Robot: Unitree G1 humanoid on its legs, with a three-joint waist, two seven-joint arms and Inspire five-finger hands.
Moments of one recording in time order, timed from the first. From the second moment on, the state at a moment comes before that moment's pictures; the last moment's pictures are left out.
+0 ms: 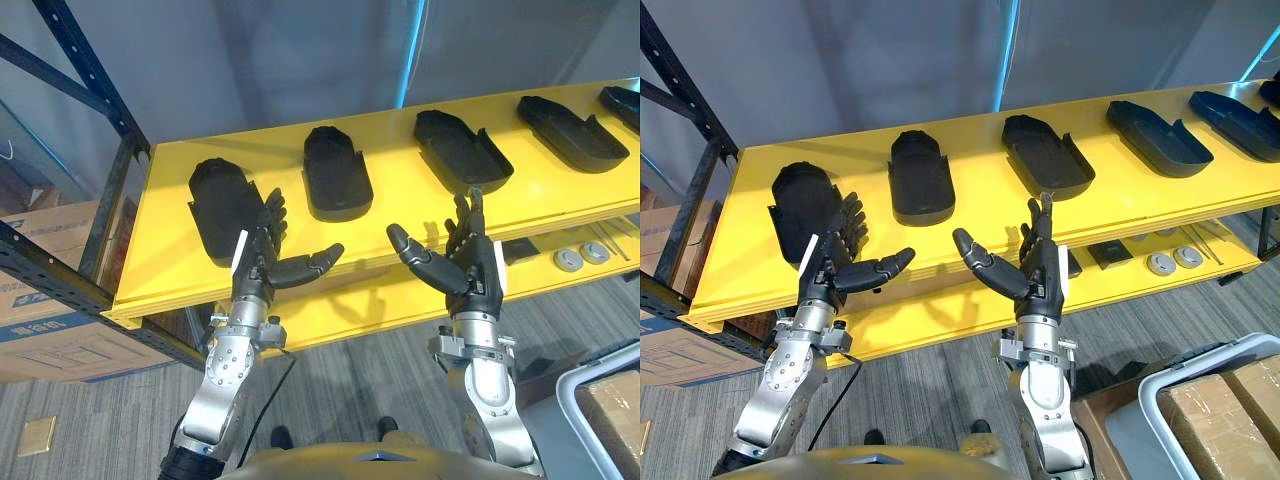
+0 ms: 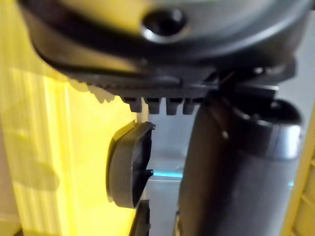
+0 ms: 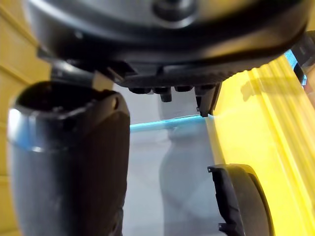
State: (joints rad) left arm 0.16 0.17 -0.26 -0.22 -0.19 -0.07 0.19; right arm 0.28 -0.16 0.17 -0.28 0.16 -0.27 -0.29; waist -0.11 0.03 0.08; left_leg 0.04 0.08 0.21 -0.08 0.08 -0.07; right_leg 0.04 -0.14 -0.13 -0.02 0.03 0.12
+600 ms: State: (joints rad) left arm 0.16 0.16 -0.21 -0.18 -0.10 0.01 0.32; right arm 0.28 -0.16 0.17 -0.27 0.16 -0.27 -0.29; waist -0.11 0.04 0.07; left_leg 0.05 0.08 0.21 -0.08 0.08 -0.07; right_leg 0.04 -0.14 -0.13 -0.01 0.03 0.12
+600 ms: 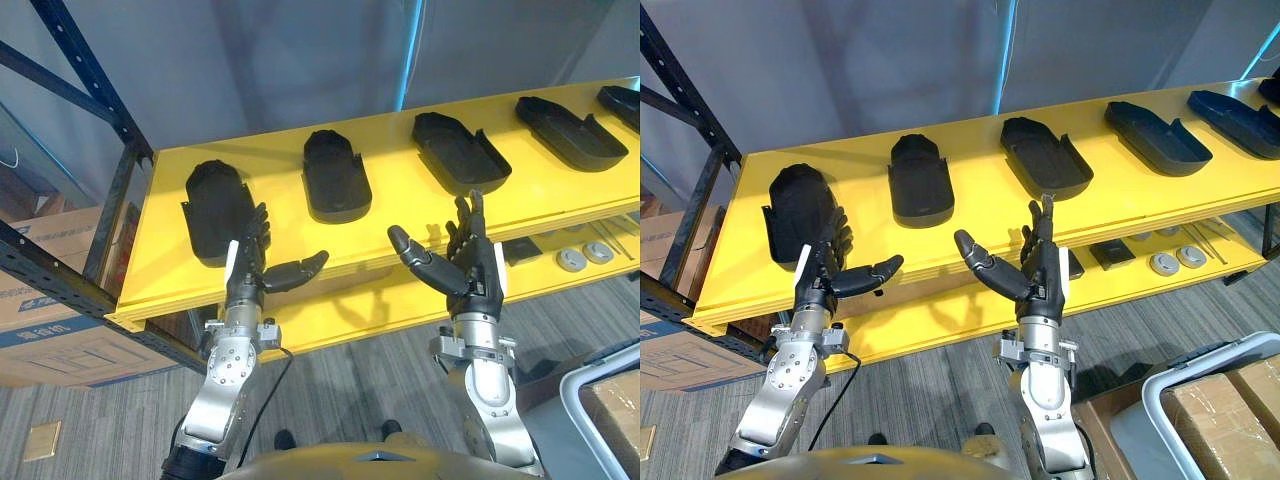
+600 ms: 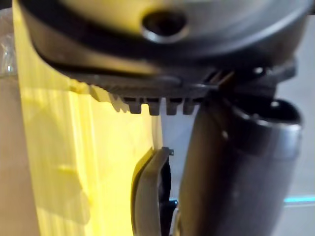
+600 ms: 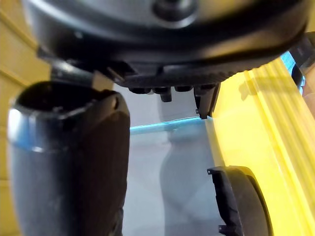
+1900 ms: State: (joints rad) left arm 0.21 0.13 -0.13 -0.52 -0.20 -0.33 0.32; right arm 0.28 -0.14 0.21 -0.27 0.16 -0.27 -0.24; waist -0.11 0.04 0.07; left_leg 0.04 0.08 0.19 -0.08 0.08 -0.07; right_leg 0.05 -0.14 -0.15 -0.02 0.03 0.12
